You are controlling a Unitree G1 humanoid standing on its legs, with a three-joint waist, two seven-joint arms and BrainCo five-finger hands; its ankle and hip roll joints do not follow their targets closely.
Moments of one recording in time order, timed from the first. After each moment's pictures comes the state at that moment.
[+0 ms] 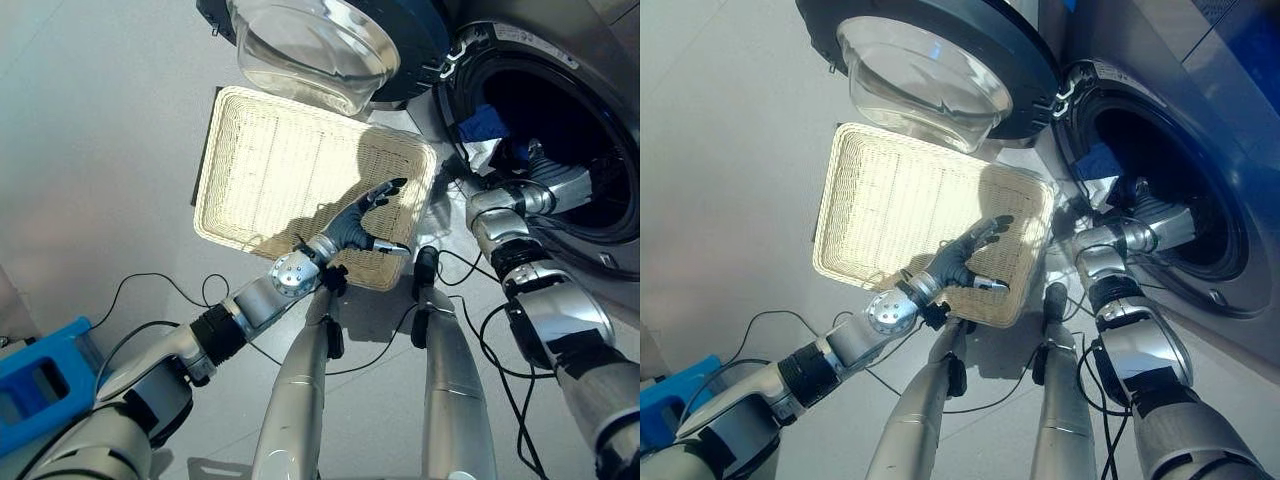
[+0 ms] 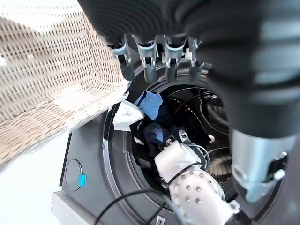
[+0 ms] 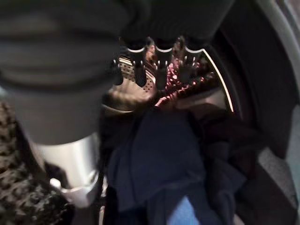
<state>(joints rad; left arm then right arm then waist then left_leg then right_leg) -0.77 0.48 -0.84 0.18 -0.38 -0.24 0.14 -1.09 -0.41 0.20 1.13 0.18 -0.10 -1.45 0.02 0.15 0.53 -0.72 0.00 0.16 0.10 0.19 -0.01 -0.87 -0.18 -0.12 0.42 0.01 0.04</state>
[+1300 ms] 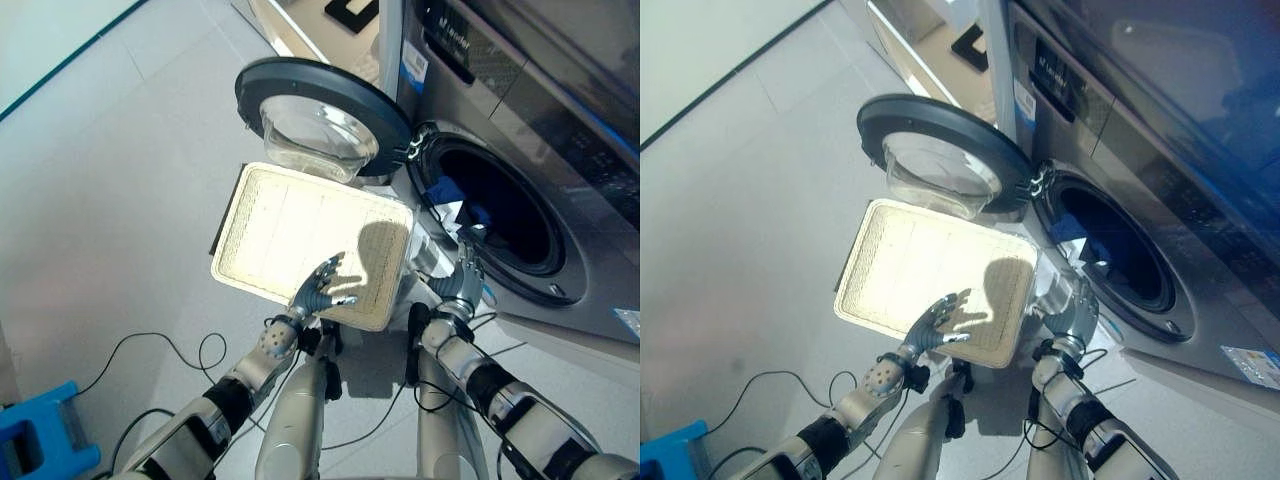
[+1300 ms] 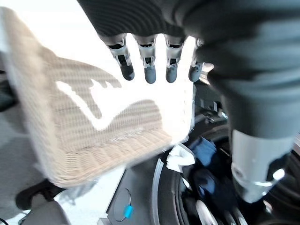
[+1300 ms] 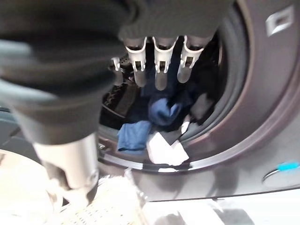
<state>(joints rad) -0.41 0.28 -0.67 0.74 -0.39 -0.31 0.11 -0.46 -0.31 0.55 0.88 -0.03 -0.04 -1.00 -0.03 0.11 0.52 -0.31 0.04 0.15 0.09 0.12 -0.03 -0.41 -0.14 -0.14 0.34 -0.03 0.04</state>
